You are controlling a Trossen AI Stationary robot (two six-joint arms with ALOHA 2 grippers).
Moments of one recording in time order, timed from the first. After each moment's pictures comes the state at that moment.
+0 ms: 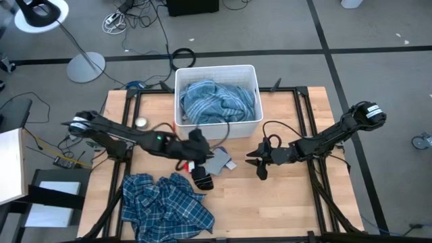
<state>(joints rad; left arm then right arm) -0.22 1.48 1.12 -0.33 -0.27 -0.20 0.34 1.24 0.37 0.32 0.42 0.52</state>
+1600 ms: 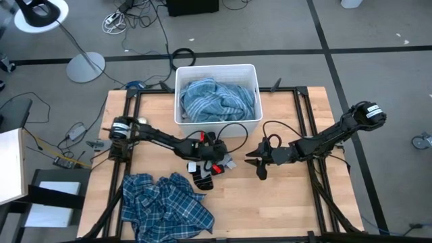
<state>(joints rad) -0.11 1.94 1.16 -0.10 -0.36 -0.17 0.34 1.24 0.37 0.35 0.42 0.52</state>
